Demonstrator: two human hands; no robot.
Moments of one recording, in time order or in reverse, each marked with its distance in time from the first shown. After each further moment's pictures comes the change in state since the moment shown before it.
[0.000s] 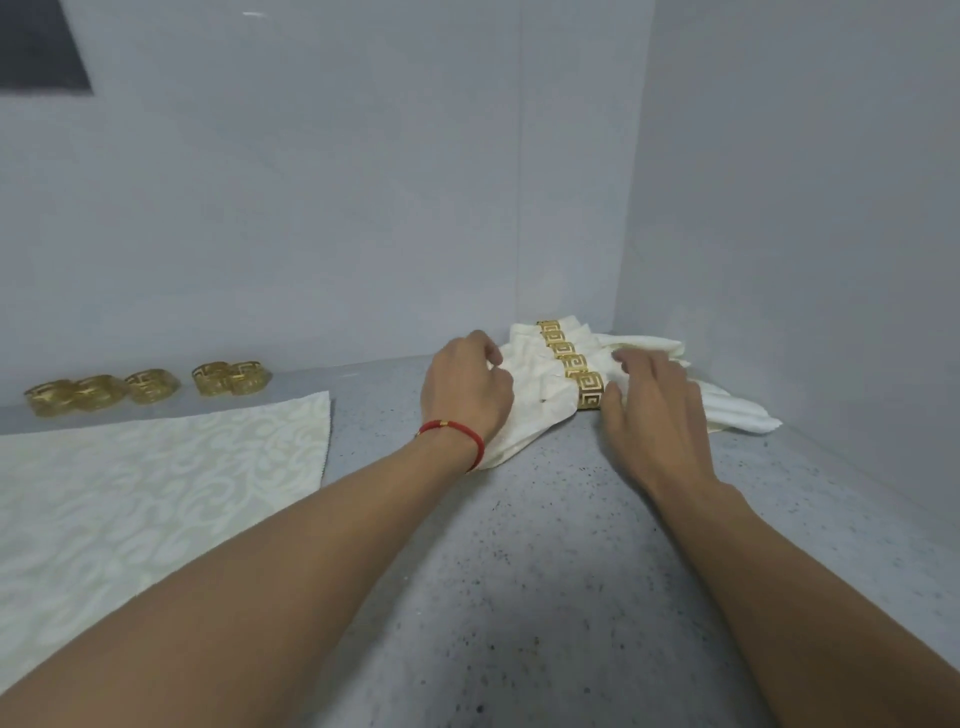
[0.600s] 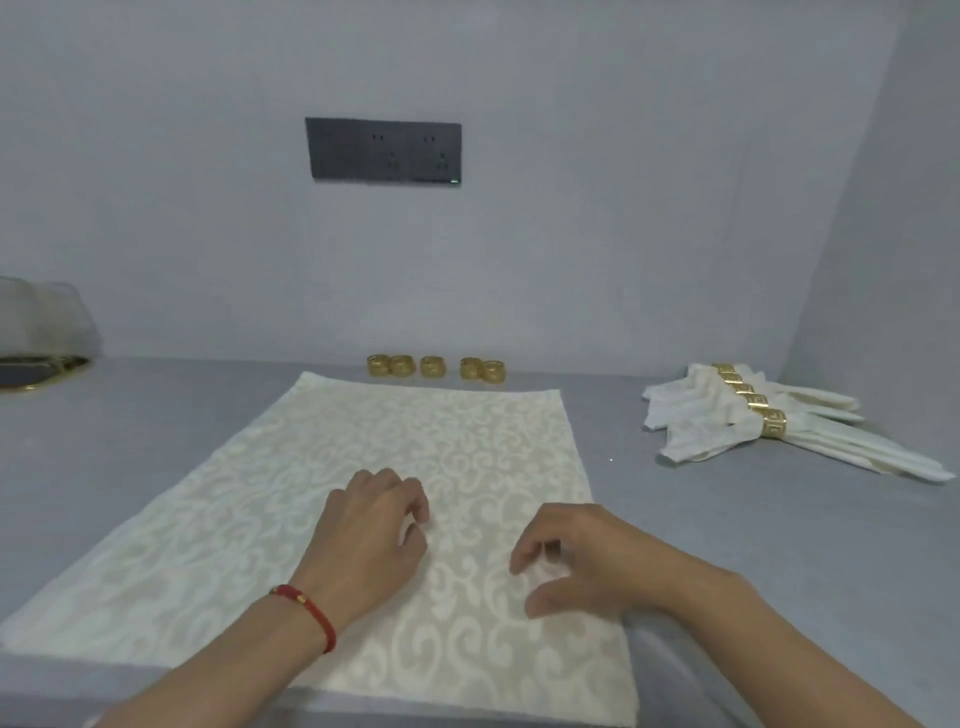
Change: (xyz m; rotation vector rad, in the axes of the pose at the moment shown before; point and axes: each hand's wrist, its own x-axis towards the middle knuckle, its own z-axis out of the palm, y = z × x) left_hand -0.242 -0.161 -0.335 0.443 -0.146 -0.004; right_hand -0.153 -0.273 -0.121 0.557 -1.037 -0.588
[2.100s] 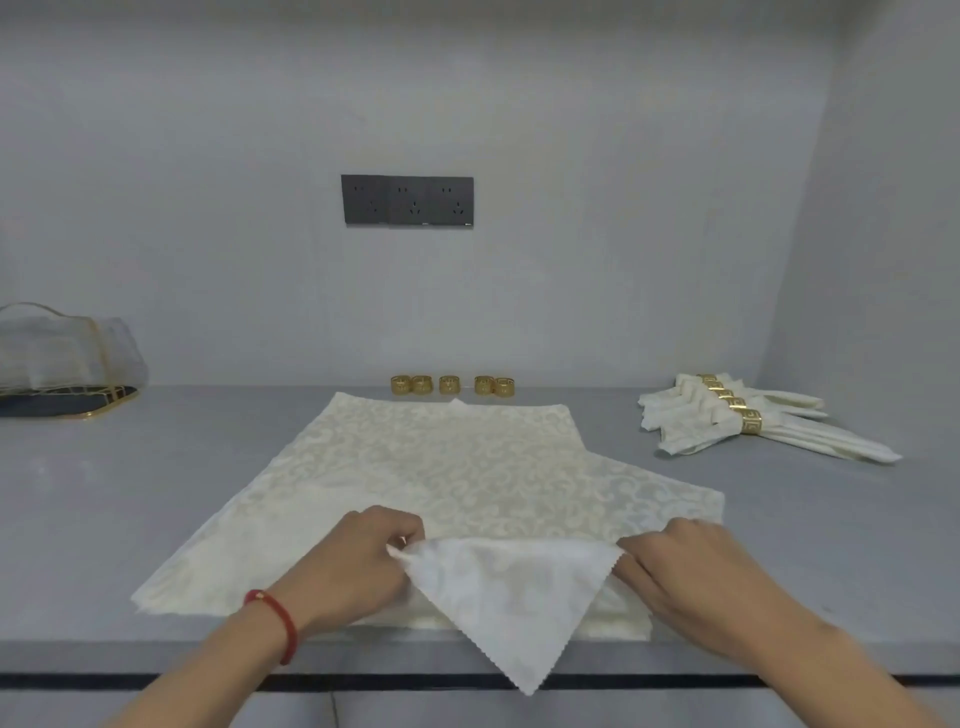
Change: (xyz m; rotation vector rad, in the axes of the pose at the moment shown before) left_hand -0.071 -0.019 -0.070 -0.308 -0.238 -0.012; right_hand -0.099 -0.087 0.009 -0.620 0.213 0.295
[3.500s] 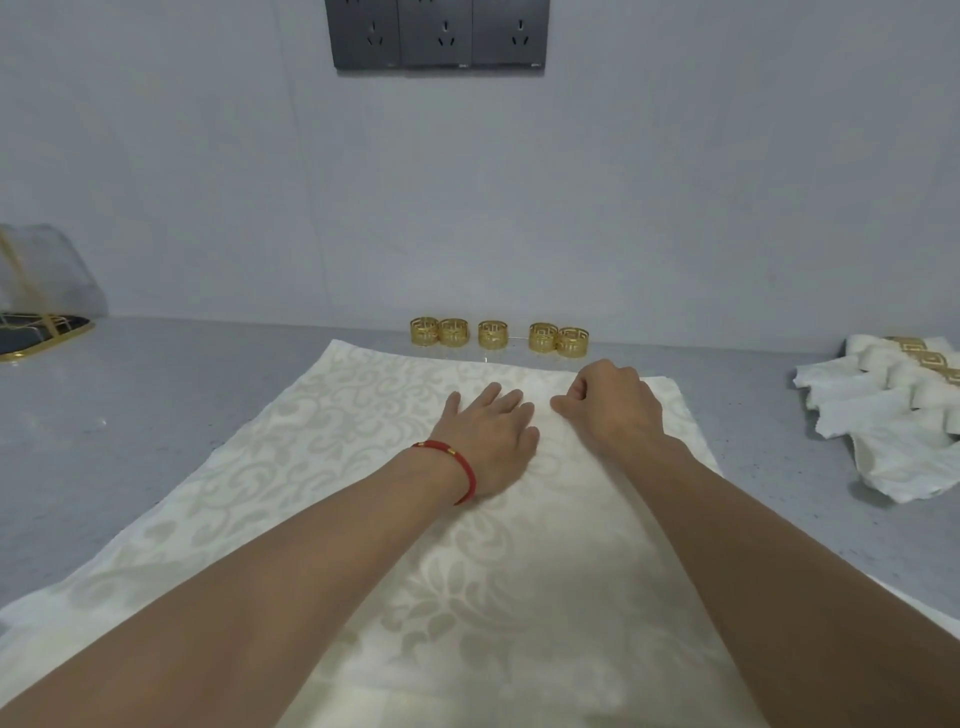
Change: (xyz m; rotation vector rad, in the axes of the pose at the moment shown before) left_hand 0.293 -0.085 0.071 0.534 -0.070 0.084; right_hand 0.373 0.014 0.120 0.491 0.109 0.404
